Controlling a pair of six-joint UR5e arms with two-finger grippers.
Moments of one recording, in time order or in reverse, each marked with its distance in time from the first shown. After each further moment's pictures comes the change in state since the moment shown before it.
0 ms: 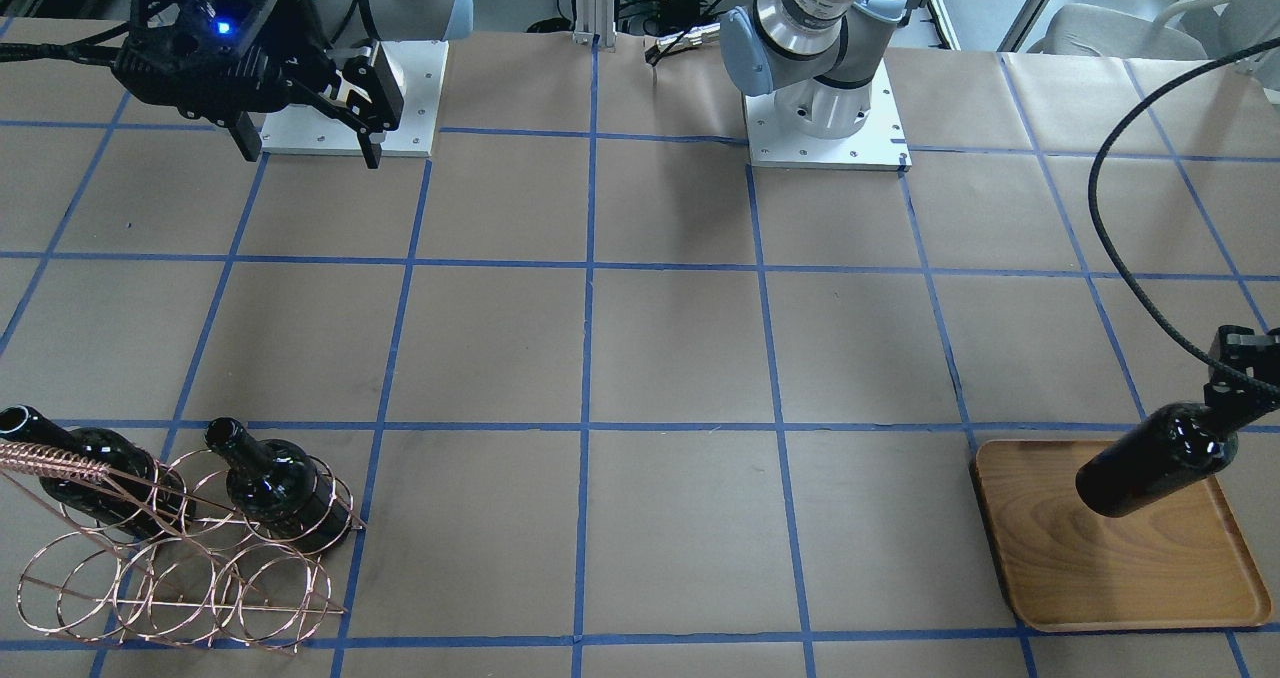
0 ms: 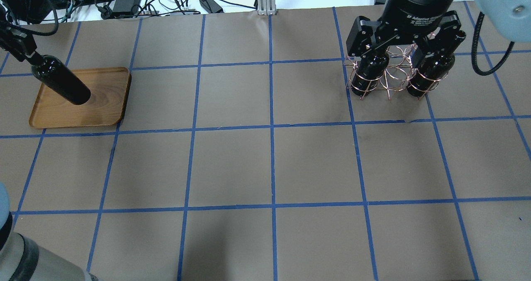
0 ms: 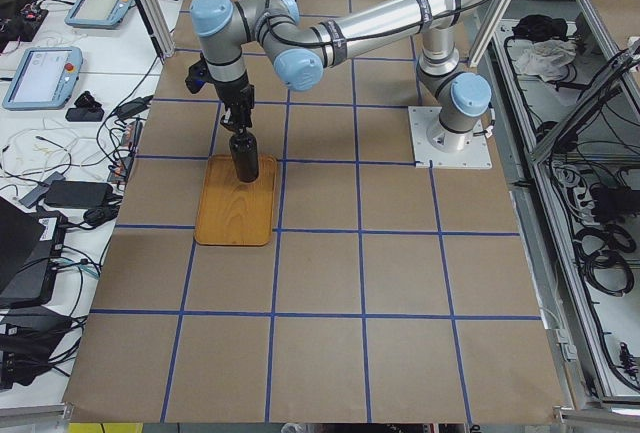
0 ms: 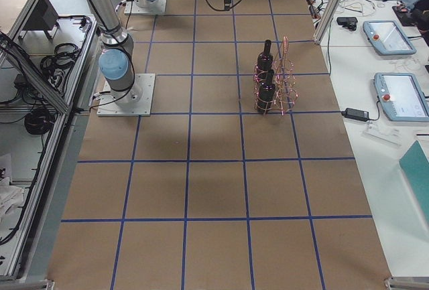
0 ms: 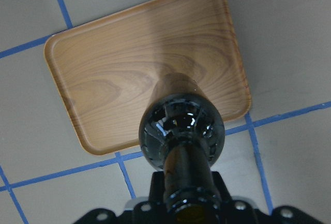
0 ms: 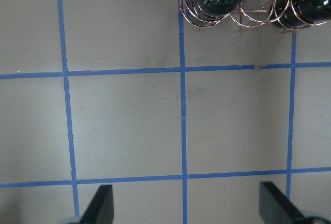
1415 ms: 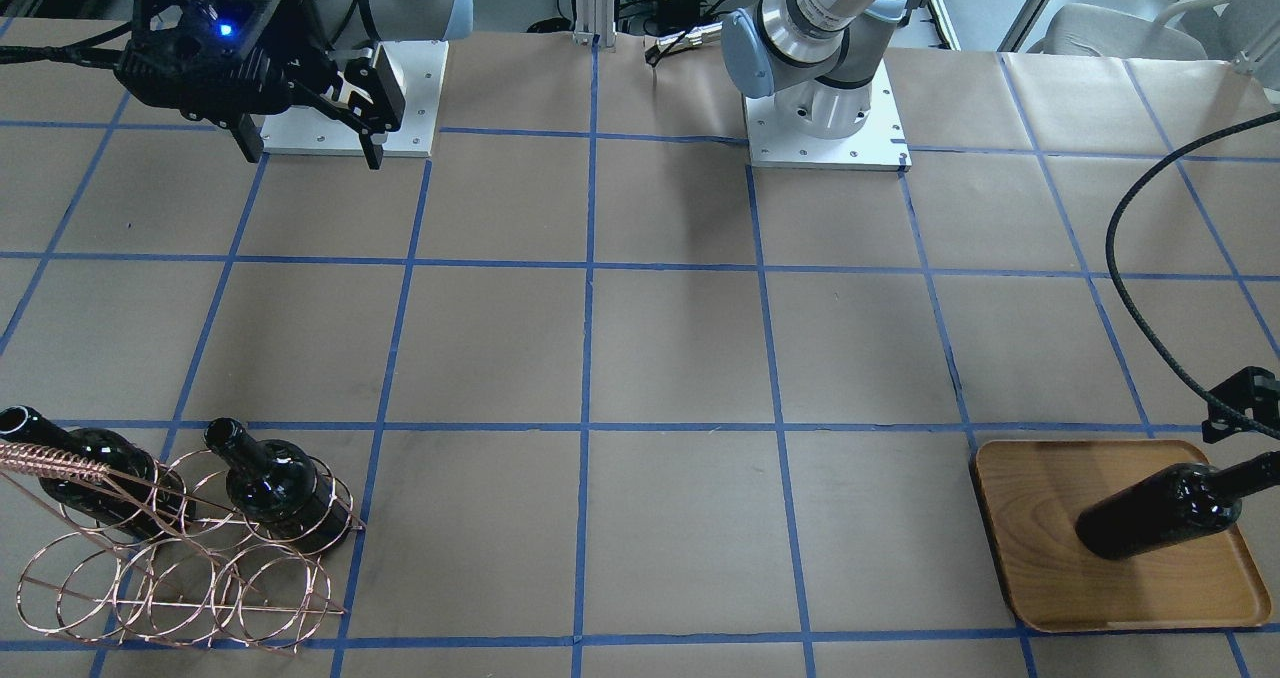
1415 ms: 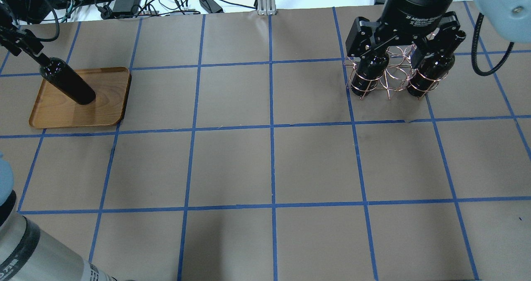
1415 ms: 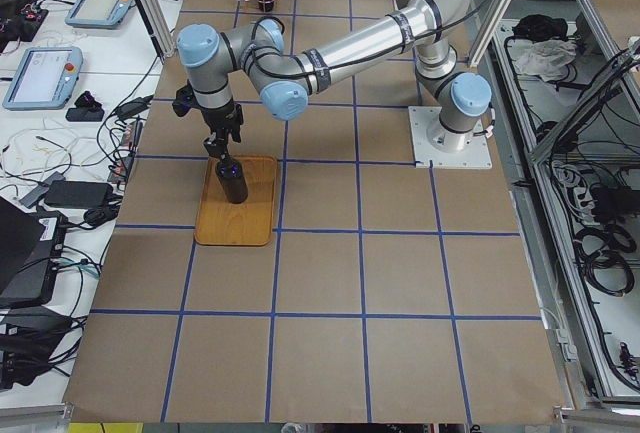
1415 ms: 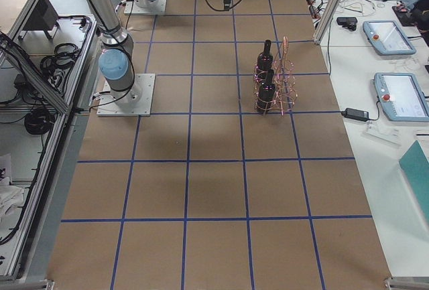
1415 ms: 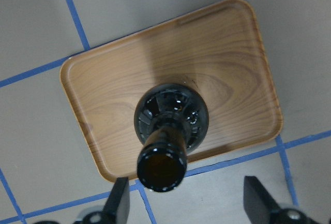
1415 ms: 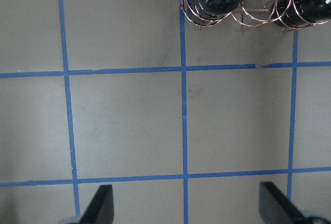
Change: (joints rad) left arm 0.010 -0.054 0.026 0.049 -0.020 0.043; right arm 0.001 0.001 0.002 0.000 0.003 0.000
